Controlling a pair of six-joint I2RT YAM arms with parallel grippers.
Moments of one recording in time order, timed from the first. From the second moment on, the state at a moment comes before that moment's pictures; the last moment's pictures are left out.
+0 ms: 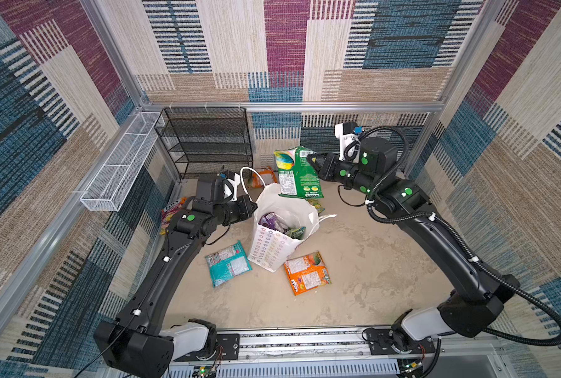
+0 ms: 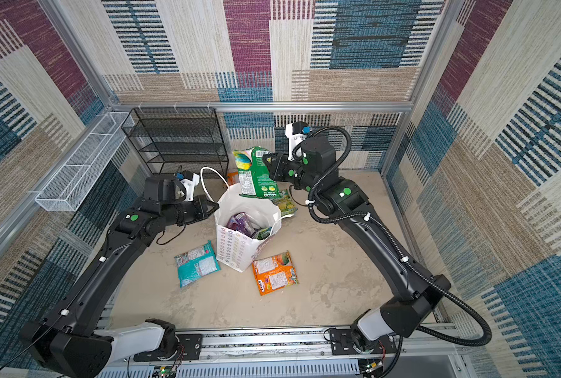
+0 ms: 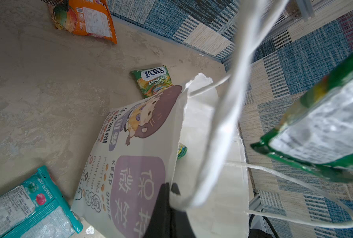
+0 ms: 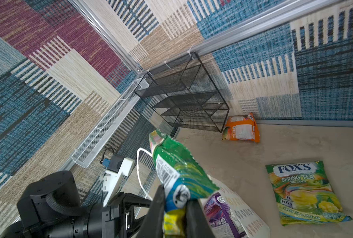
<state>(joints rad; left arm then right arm) -0.28 1.25 1.33 -0.72 0.37 -0.52 0.62 1.48 1.74 -0.46 -0.15 0.60</state>
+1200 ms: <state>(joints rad) -0.28 1.26 1.33 -0.72 0.33 -0.52 0.79 1.53 1.51 -0.46 -0.07 0.56</state>
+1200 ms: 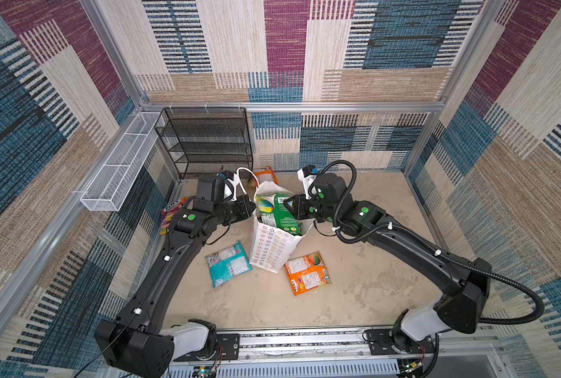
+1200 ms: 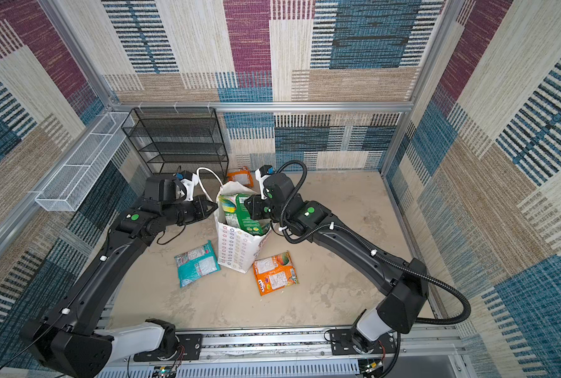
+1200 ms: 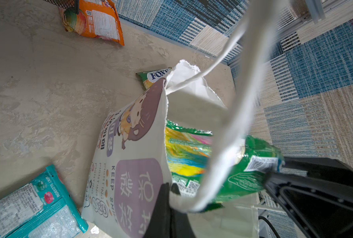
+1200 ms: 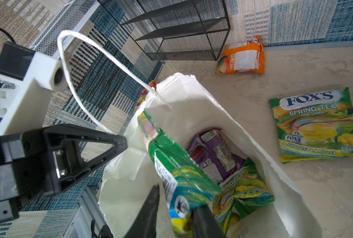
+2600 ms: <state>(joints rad) -0.28 1.28 1.34 -0.73 0.27 -0.52 0.77 0.84 0.97 -0.60 0.19 0.62</state>
